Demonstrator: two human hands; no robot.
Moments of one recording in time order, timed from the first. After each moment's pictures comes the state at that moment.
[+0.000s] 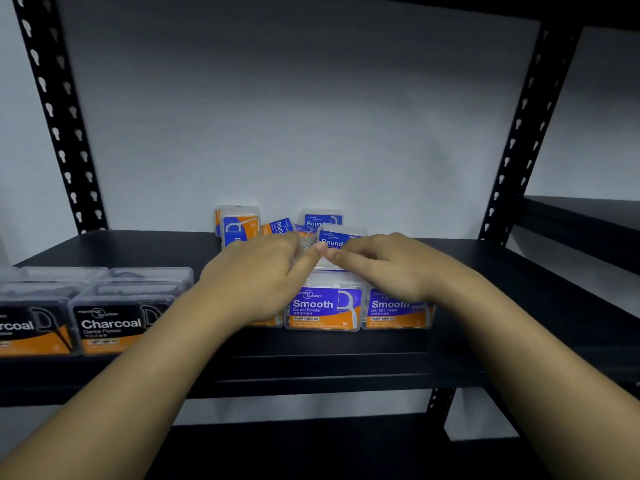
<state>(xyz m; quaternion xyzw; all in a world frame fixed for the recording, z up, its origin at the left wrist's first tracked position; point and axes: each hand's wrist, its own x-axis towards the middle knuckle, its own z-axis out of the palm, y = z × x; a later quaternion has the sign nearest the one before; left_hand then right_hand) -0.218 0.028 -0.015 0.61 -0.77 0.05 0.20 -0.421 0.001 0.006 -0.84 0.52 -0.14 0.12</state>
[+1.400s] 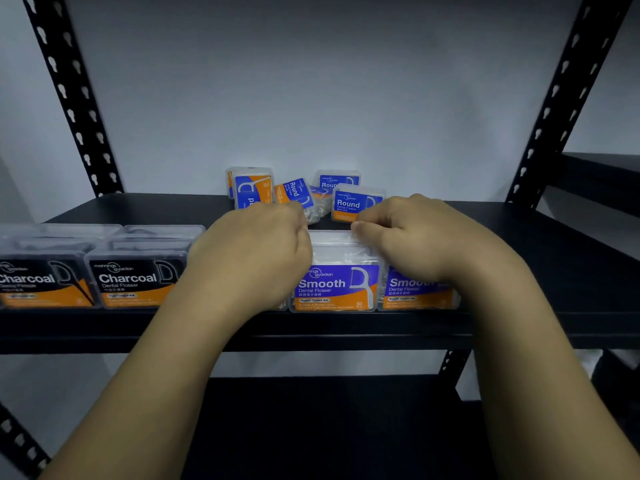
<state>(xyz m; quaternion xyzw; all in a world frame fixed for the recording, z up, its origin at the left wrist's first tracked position) -0.220 0.069 -0.019 0.65 -0.72 0.10 0.22 -0.417 0.024 0.000 -0.85 0.51 -0.15 0.04</state>
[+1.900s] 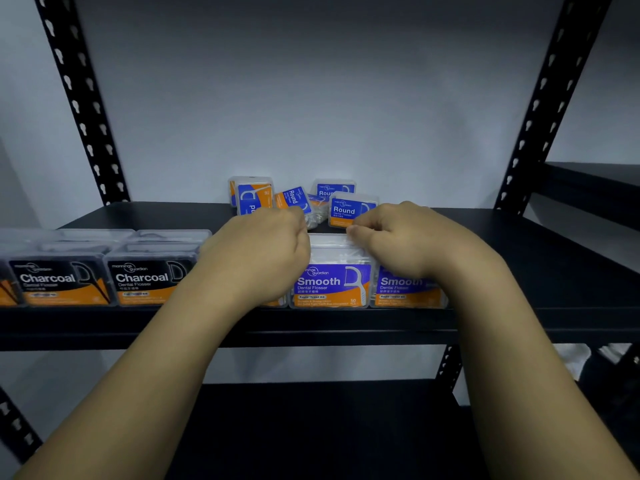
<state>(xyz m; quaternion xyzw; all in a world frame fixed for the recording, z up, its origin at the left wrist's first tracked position) -0.219 0.071 -0.015 0.63 -0.74 0.08 0.21 -0.414 0.030 0.003 -0.83 0.53 -0.14 0.08</state>
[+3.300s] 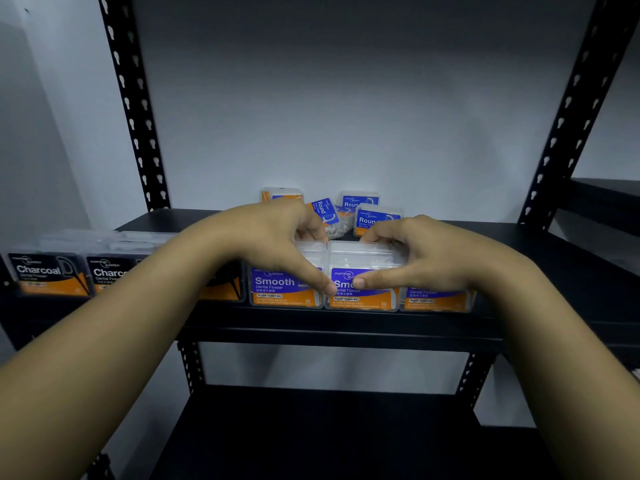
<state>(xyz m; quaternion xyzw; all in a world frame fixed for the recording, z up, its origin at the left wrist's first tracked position) -0.173 0.060 0.020 0.55 -0.82 -0.10 0.12 -0.418 0.035 0.005 -0.89 0.44 -0.13 0.10</state>
